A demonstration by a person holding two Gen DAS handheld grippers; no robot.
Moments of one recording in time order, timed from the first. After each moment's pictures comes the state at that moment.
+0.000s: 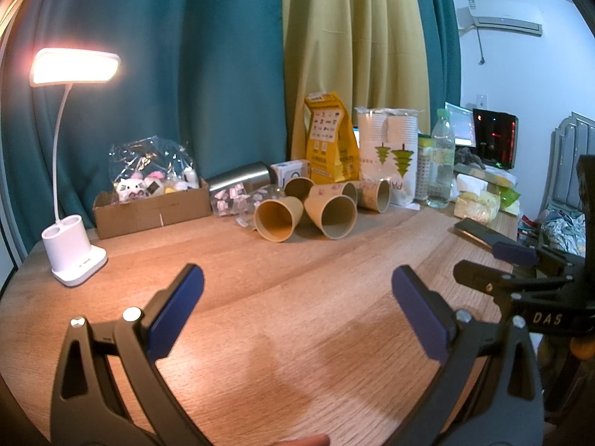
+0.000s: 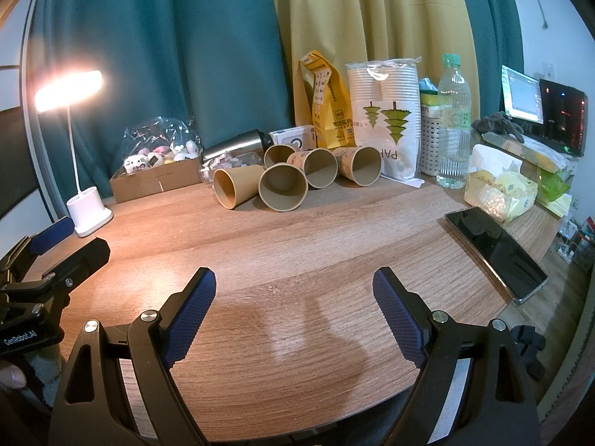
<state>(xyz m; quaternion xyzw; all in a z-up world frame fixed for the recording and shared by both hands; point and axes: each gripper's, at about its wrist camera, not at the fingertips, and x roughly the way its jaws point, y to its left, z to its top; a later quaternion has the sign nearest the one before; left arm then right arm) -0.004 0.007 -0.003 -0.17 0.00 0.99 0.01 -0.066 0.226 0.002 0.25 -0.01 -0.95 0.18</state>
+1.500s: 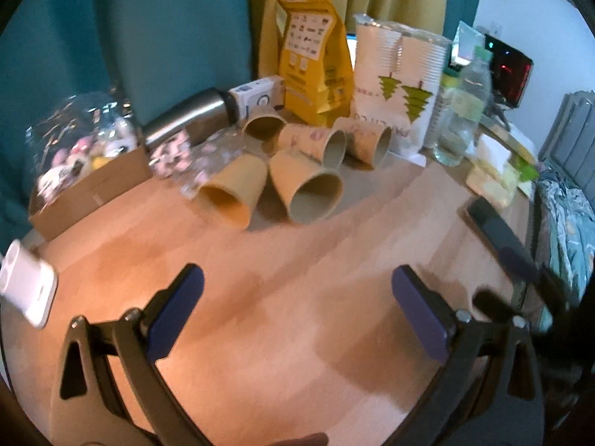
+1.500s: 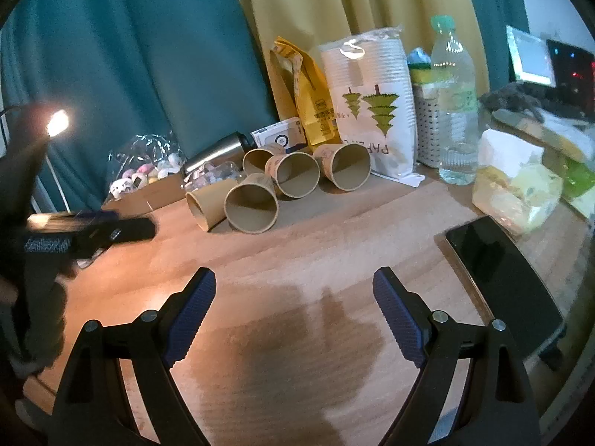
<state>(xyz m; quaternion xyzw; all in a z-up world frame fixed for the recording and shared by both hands) -0.187 0.045 0.036 -0.42 -0.01 0.91 0.04 -0.161 0.273 0.011 0.31 -0.07 -0.92 0.21</state>
